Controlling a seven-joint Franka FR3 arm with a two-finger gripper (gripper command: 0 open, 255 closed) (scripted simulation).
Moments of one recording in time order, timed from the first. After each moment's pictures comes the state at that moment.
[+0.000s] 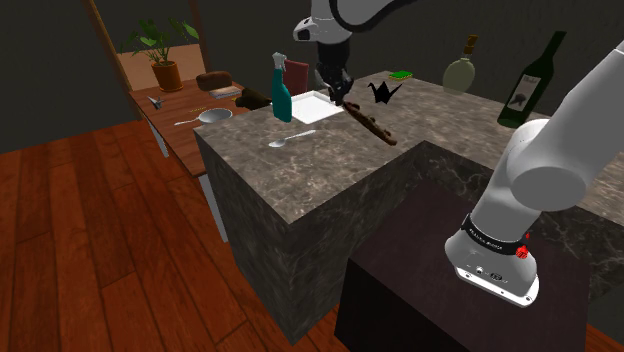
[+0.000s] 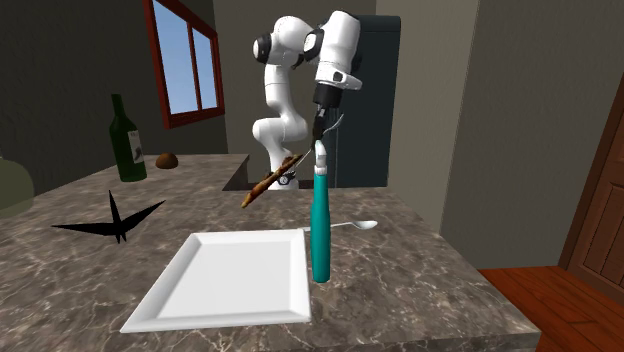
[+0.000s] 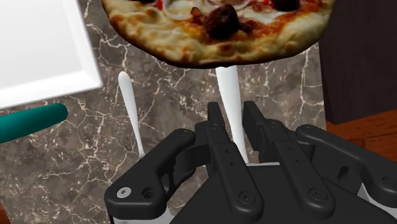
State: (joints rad) arm 0.19 -0.24 0.08 -2.15 -0.24 1.87 -0.93
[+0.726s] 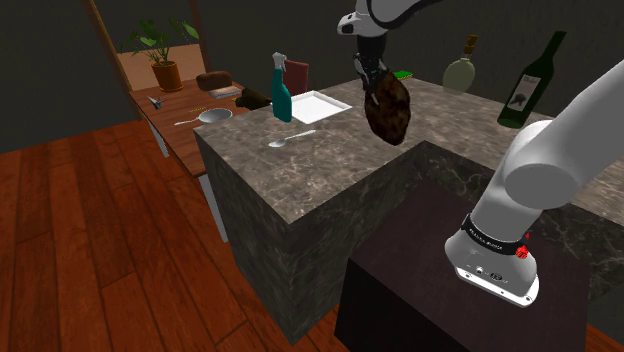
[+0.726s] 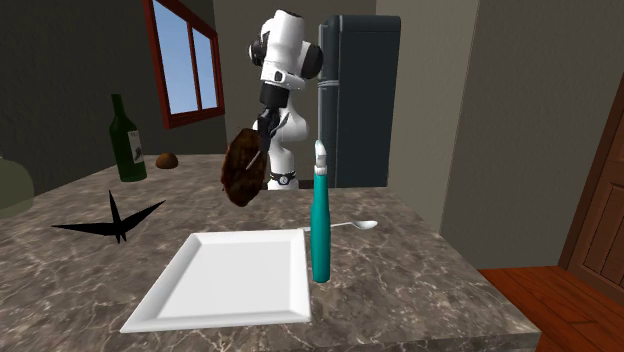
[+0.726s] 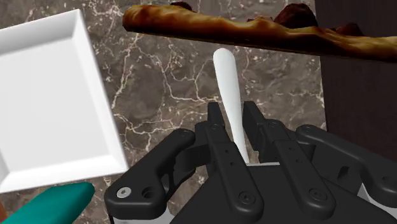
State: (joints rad) arm 0.08 -0.34 -0.10 -2.26 -0.30 1.95 -1.18
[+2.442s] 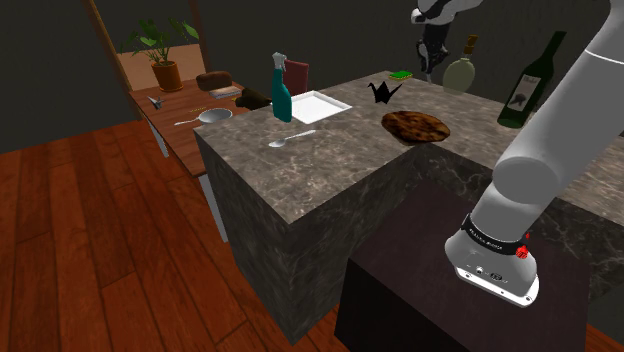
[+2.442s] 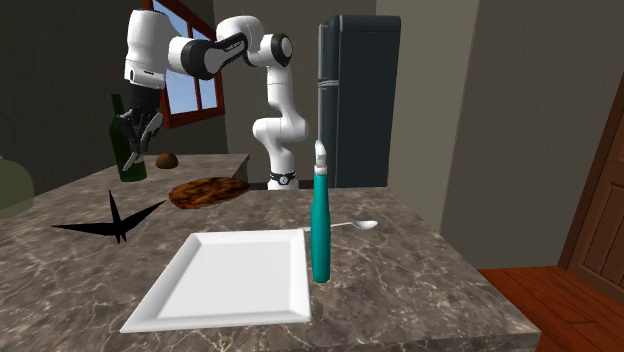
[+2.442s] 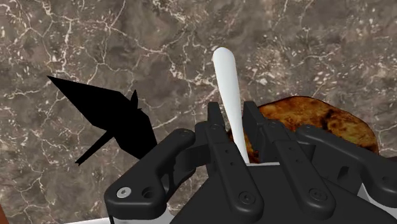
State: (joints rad) arm -0.14 -0.08 -0.56 -2.01 -0.24 2.12 -1.86
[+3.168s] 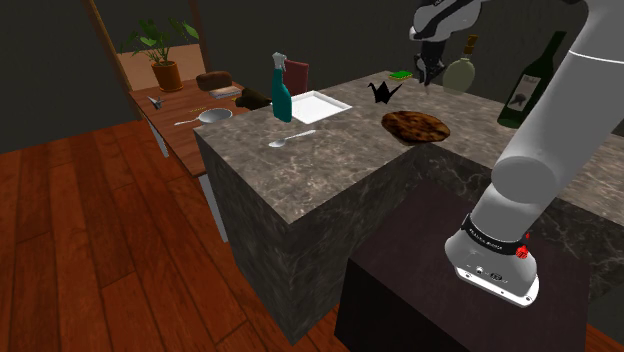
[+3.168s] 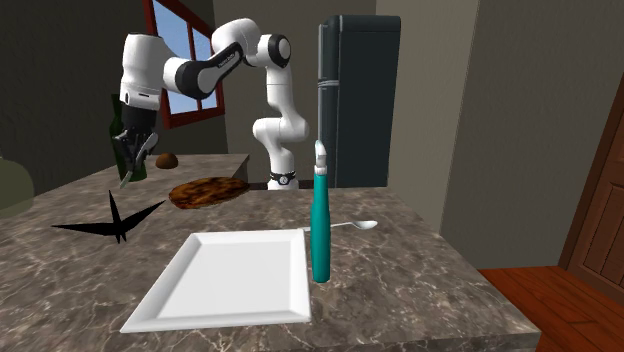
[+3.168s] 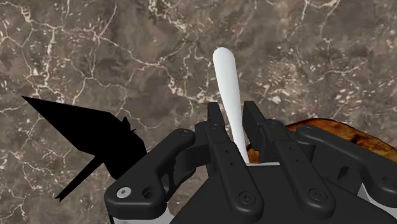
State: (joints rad) arm -0.16 0.01 -0.58 -2.05 -0.19 2.25 -1.91
